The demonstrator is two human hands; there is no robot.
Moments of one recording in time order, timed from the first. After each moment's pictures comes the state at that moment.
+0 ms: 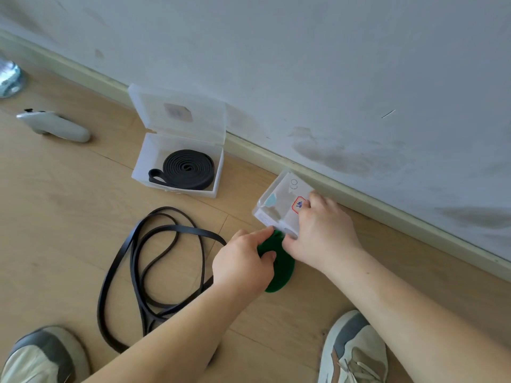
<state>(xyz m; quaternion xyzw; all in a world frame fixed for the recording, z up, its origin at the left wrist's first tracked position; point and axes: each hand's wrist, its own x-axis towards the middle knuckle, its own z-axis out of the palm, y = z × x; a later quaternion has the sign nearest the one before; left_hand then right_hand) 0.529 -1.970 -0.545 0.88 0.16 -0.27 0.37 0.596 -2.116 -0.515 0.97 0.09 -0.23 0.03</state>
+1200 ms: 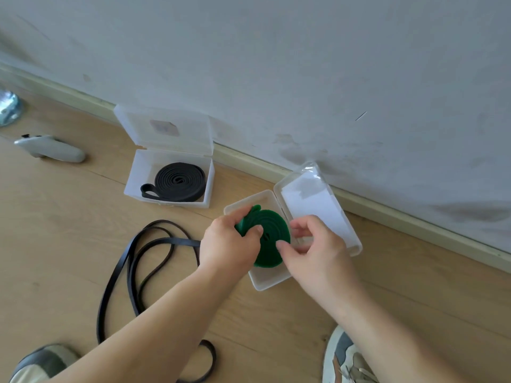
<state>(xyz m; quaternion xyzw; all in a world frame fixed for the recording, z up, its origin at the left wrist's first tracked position) 0.565 -1.964 -0.524 0.80 0.28 -0.19 0.49 0.554 -2.119 -0.490 0.88 -0.14 -0.20 -0.41</state>
